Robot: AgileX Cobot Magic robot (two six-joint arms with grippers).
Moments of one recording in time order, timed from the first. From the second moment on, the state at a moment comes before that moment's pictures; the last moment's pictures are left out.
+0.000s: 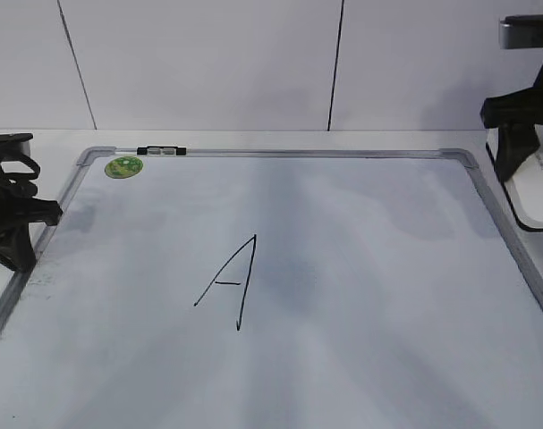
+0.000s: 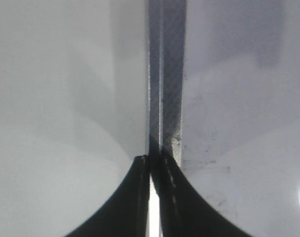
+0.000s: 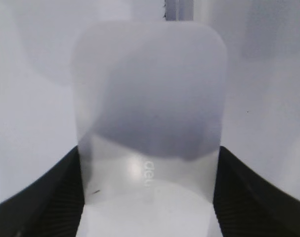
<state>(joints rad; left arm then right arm) -0.08 1.91 -1.18 -0.10 0.82 -0.02 0.11 1.74 -1.51 -0.11 1.25 0.15</state>
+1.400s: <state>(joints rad) -0.08 1.91 -1.18 -0.10 0.82 -0.02 0.09 2.01 -1.51 -0.07 1.22 0.11</state>
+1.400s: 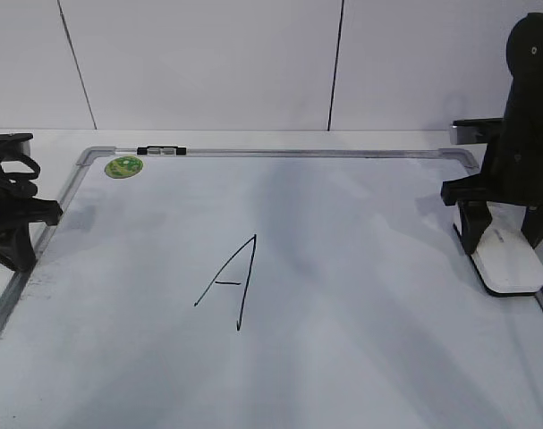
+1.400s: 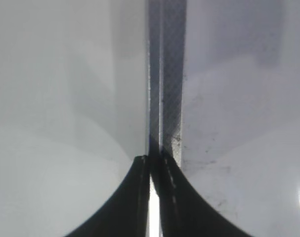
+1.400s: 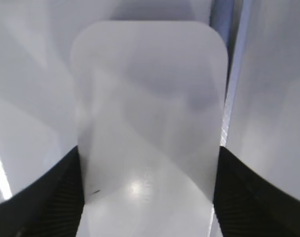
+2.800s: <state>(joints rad) -0.08 1.91 -1.18 -0.10 0.82 -0.02 0.09 2.02 -1.51 -0.07 1.14 0.12</state>
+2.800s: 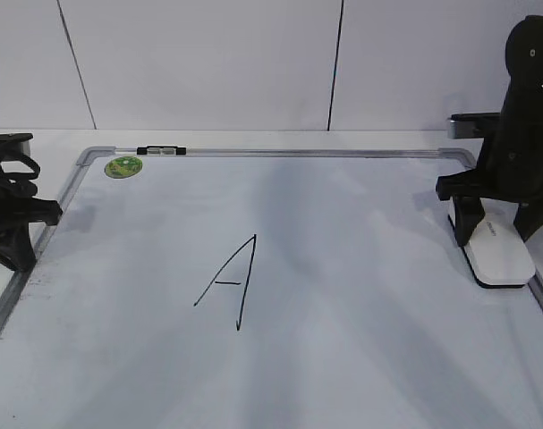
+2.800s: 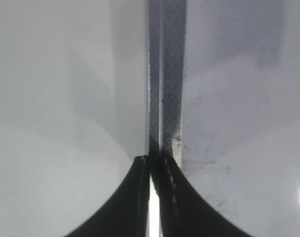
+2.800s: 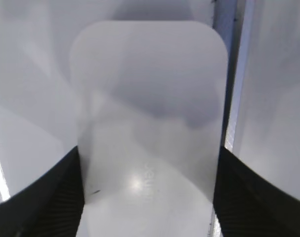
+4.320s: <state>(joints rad) -0.08 1.91 -1.18 -0.10 0.82 -0.02 0.09 1.96 -1.62 0.07 1.22 0.11</state>
